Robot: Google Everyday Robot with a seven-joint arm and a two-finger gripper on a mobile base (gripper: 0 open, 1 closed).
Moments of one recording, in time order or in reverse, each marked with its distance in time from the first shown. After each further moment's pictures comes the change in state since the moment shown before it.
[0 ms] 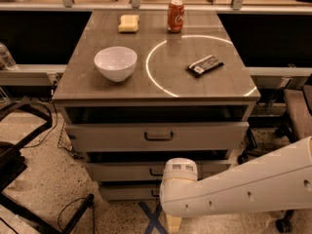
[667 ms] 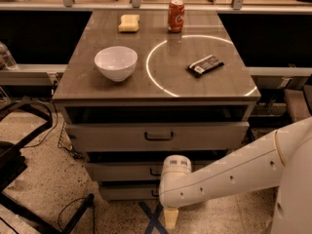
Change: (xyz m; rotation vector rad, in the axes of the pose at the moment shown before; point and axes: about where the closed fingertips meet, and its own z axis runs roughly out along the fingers) arm 0.002 -0.010 0.065 -0.063 -0.001 0.074
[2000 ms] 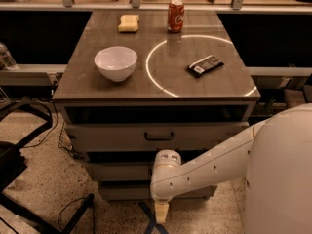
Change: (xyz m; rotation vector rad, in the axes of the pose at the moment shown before) arm -0.032 -0.017 0.032 -0.034 -0.039 -0.001
